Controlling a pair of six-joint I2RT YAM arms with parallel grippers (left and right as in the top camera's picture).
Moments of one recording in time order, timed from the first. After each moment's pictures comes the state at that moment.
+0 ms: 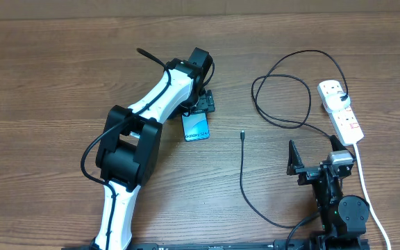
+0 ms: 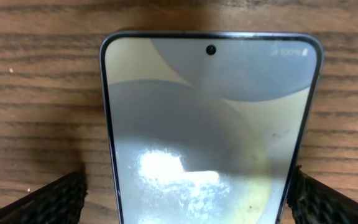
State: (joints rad) left arm -0.45 2.27 1.75 -0.97 -0.04 -0.63; right arm 0.02 0.01 0.02 -0.03 -0.09 -0.01
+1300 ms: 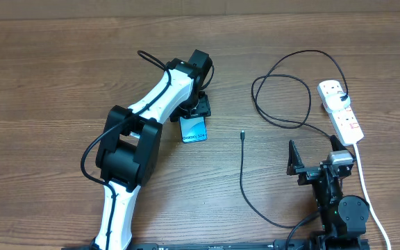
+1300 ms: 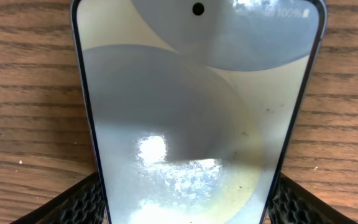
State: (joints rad) left arm -0.45 2.27 1.75 -1.03 0.00 -0.63; right arm 0.02 0.01 0.02 -0.03 -0.09 -0.01
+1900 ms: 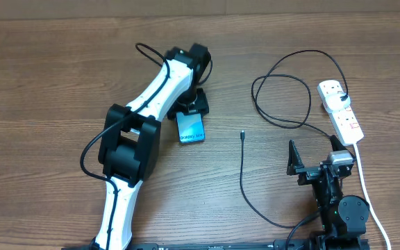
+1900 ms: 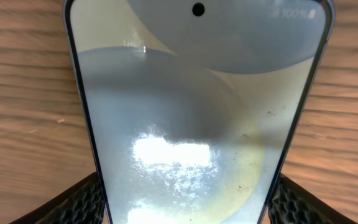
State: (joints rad) left arm -0.43 2.31 1.93 -1.26 0.02 -0.63; right arm 0.02 0.01 0.02 -0.03 -0.09 -0.01
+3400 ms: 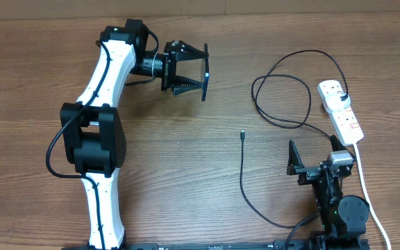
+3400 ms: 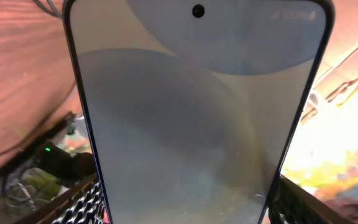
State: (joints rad) left arm -0.13 2.31 2.04 -1.33 1.49 -0.53; right arm 0.02 0.01 0.02 -0.03 -0.09 -0.01
